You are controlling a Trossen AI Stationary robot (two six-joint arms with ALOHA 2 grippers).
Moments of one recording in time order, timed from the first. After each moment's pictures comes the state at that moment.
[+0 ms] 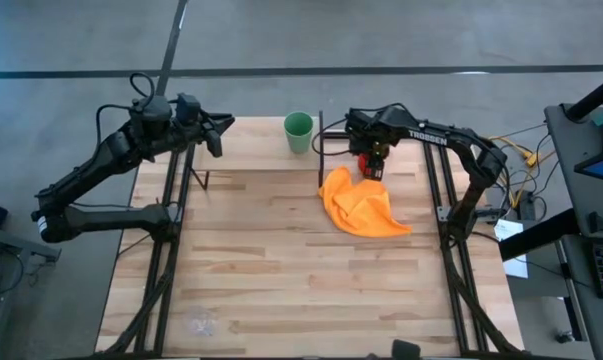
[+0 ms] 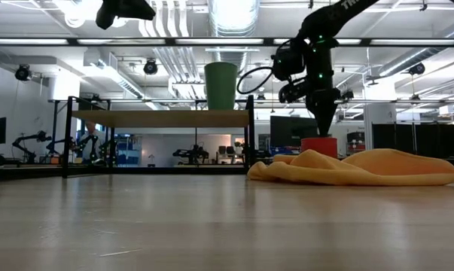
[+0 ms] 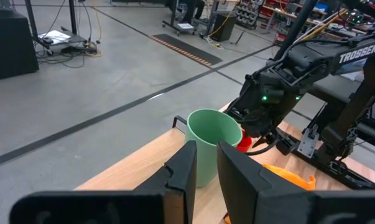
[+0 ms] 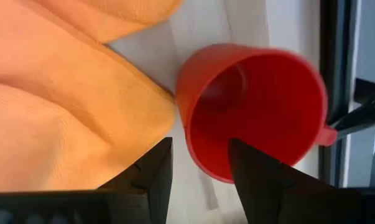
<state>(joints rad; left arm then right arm) 0.58 0.87 1.15 -0.49 -0.04 -0.23 -0.60 1.75 1.39 -1.16 0.13 -0.36</state>
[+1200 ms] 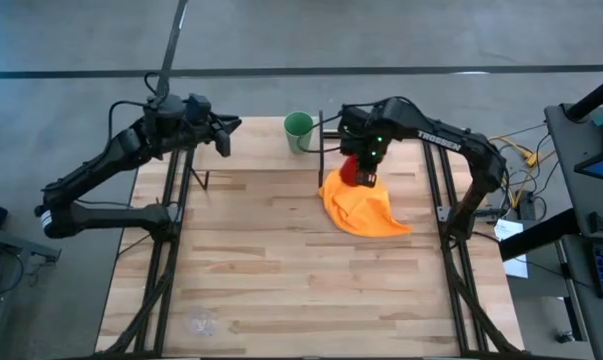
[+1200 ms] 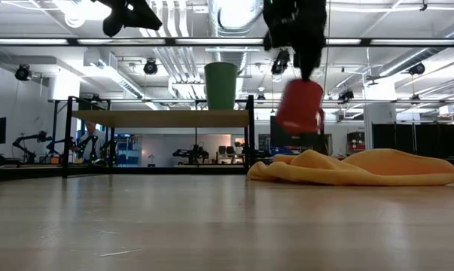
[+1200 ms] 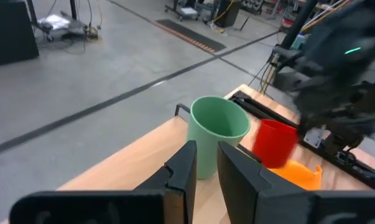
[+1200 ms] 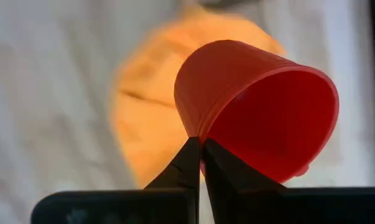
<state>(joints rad) 0.58 0.94 1.15 -0.49 -0.04 -0.24 -0.40 1.73 1.77 -1.46 -0.13 -0.15</state>
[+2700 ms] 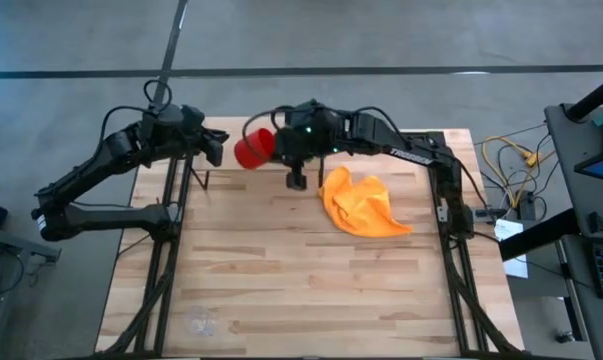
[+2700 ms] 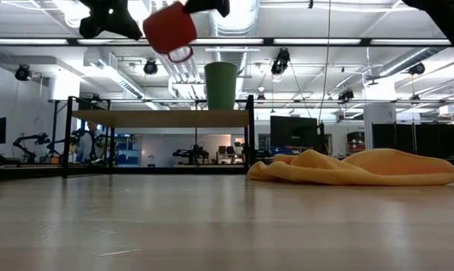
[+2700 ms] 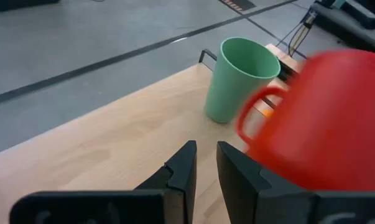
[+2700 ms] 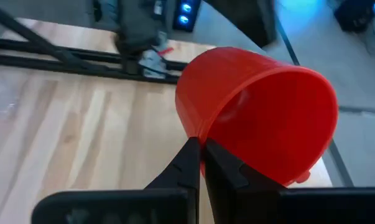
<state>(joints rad) 0.55 0.88 1.17 -0.76 -0.11 -0.33 -0.16 2.05 2.36 -0.91 -0.06 -0.24</state>
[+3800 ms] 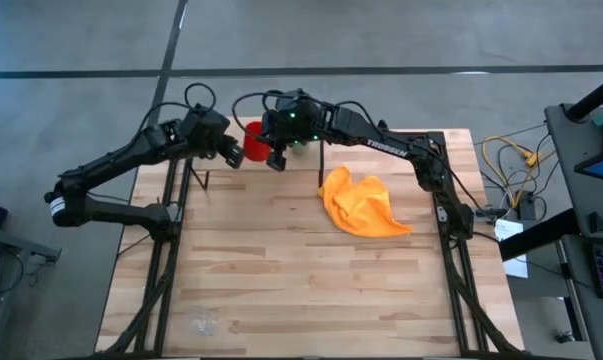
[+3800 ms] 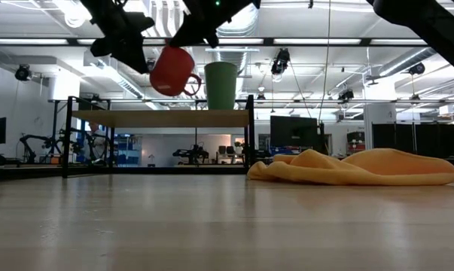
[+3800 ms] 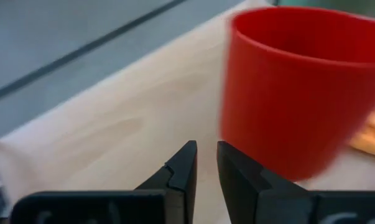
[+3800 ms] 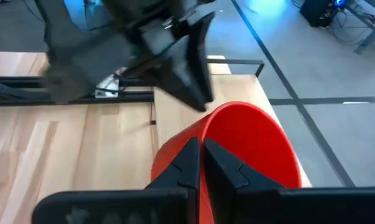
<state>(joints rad) 0.54 1.07 1.15 -0.82 -0.26 -0.28 -0.27 2.18 2.36 -0.69 -0.08 -0.20</state>
